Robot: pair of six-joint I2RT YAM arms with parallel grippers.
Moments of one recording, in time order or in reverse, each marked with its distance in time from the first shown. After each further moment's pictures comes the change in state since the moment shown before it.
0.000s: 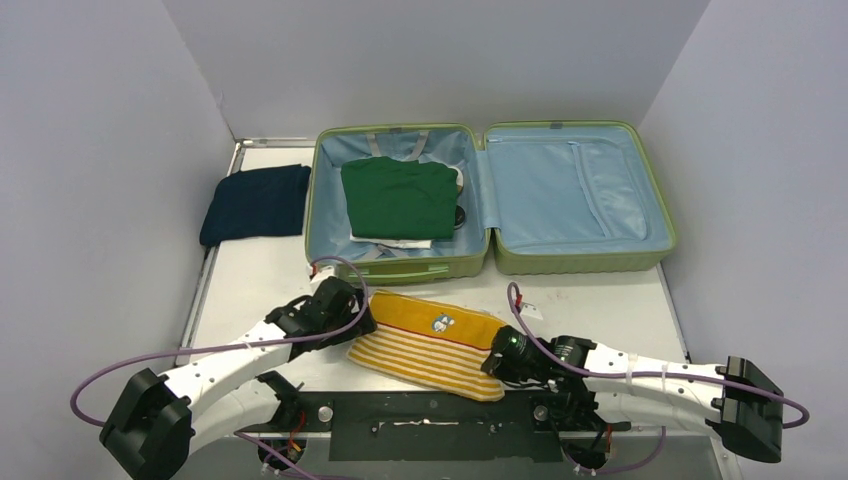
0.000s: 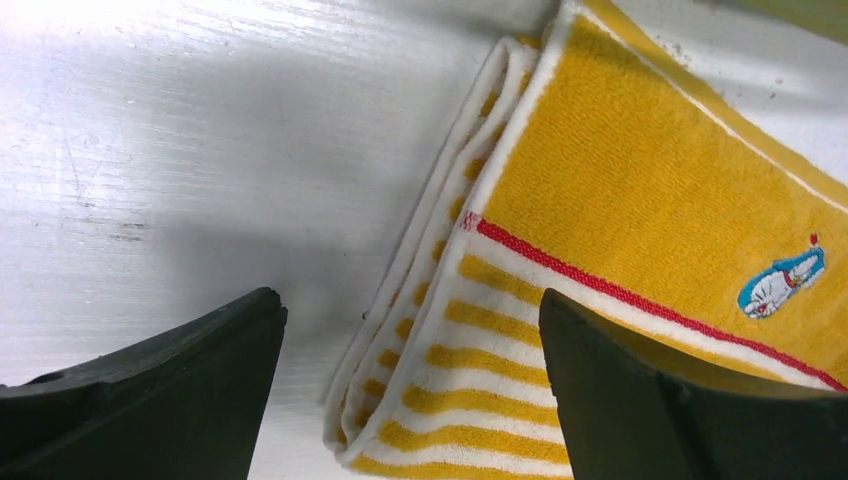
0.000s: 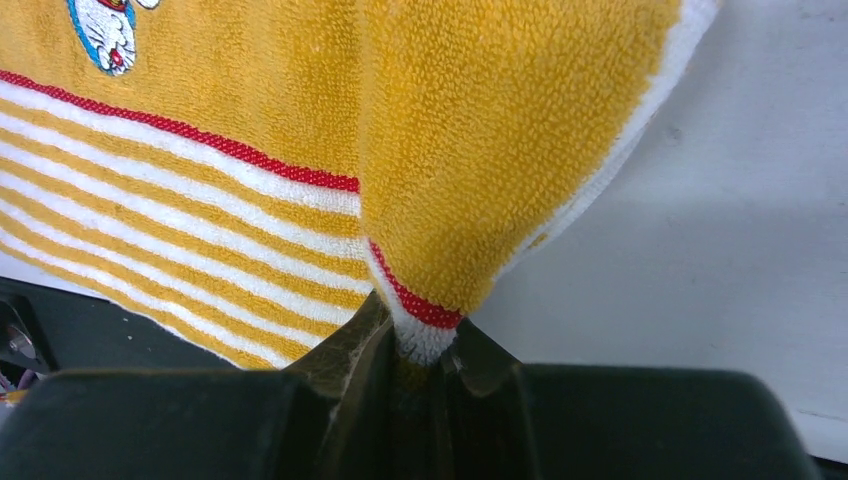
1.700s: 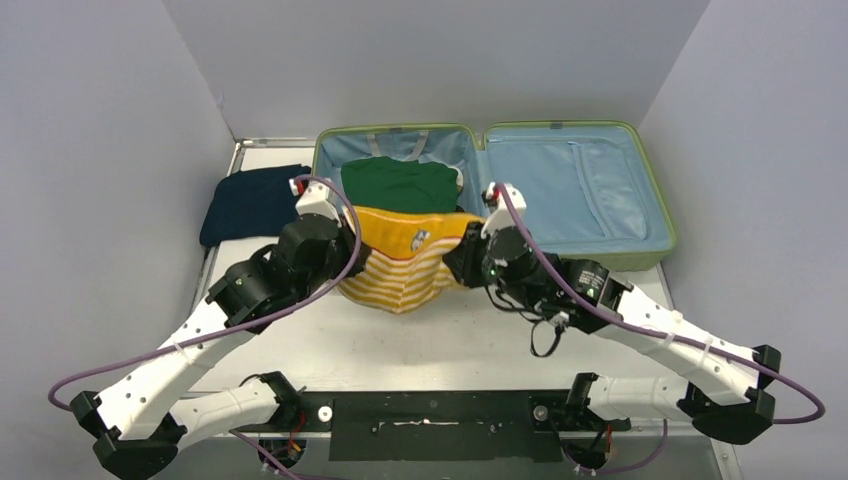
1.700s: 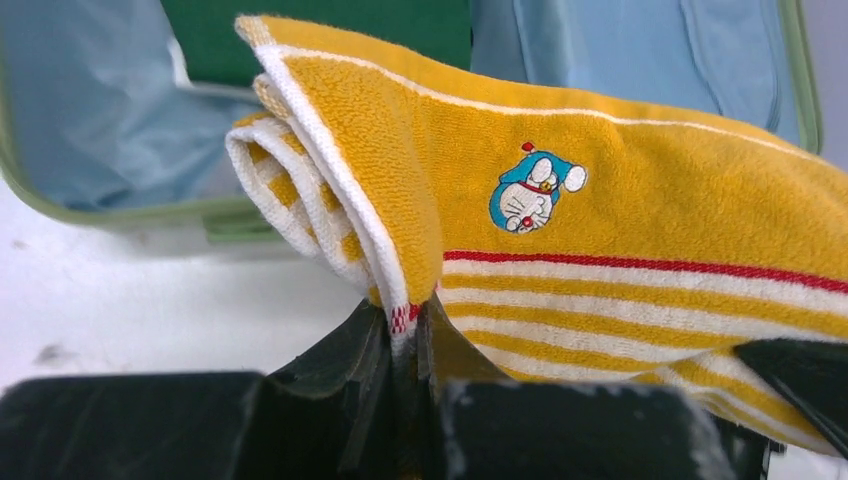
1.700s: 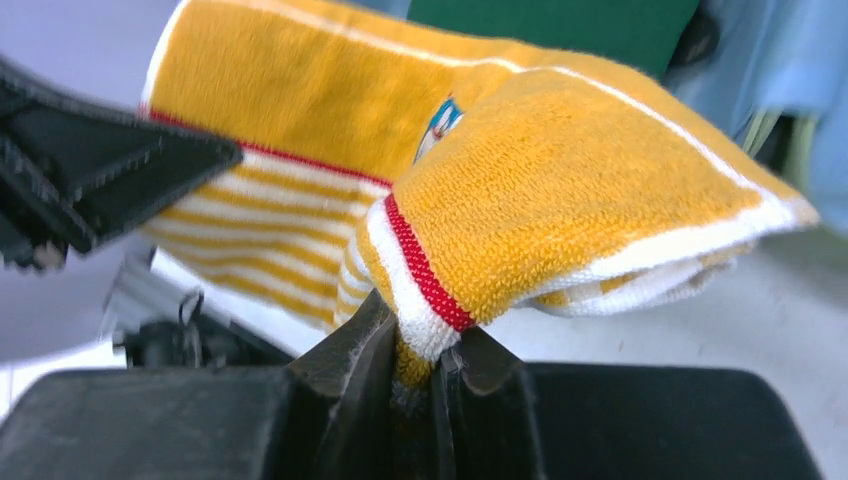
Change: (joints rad) left arm -0.144 -0.034 0.728 -0.307 -0.151 0.171; right arm -0.026 0.204 0.904 -0.174 0.162 -0.560
